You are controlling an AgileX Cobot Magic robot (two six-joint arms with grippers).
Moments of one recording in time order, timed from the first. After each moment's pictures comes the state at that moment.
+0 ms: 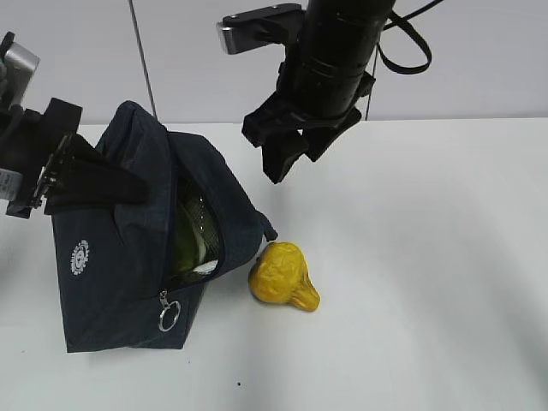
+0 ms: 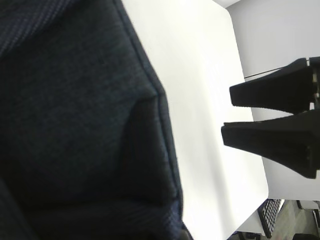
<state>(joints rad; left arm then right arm) -0.06 1.46 -0.86 -1.17 1.01 0.78 0.52 1.95 -1.82 0.10 1.23 -0.19</state>
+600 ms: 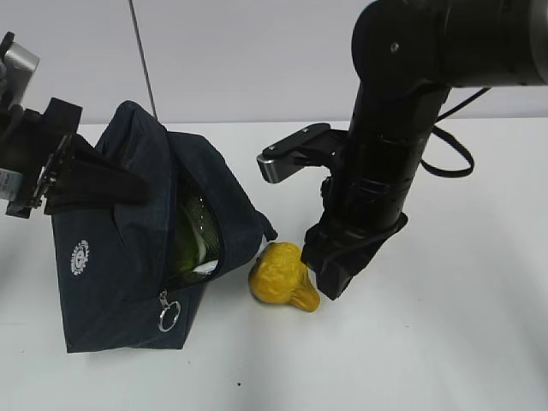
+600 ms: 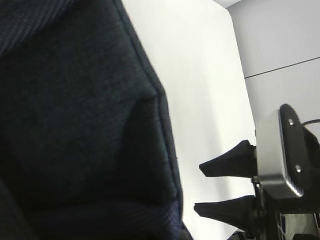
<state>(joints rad) -0.06 1.46 -0.86 -1.17 1.01 0.78 0.52 1.84 -1.38 0.14 1.13 -0.33</state>
